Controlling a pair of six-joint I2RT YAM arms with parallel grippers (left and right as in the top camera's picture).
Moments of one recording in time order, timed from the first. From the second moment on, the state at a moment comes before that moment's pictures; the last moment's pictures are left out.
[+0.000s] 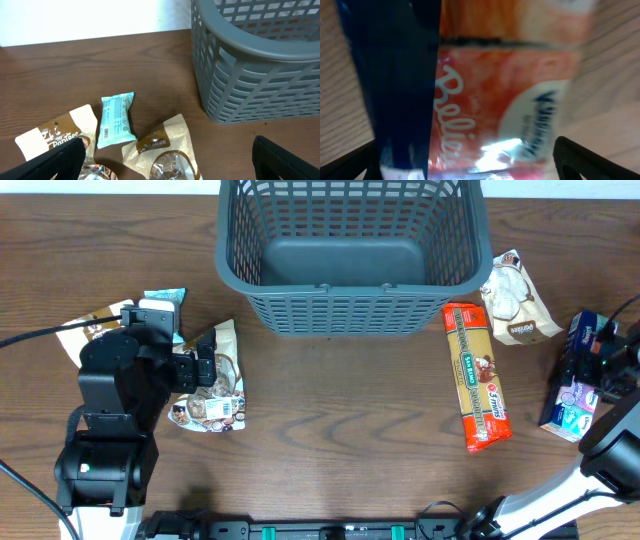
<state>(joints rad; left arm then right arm) -0.06 0.84 0.92 -0.61 0.02 0.06 -0.71 1.98 1.39 -0.92 0.03 -0.29</state>
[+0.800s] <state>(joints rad) -0.06 0.84 0.92 -0.57 0.02 0.06 -0.71 1.98 1.46 -1.03 -0.05 -0.18</state>
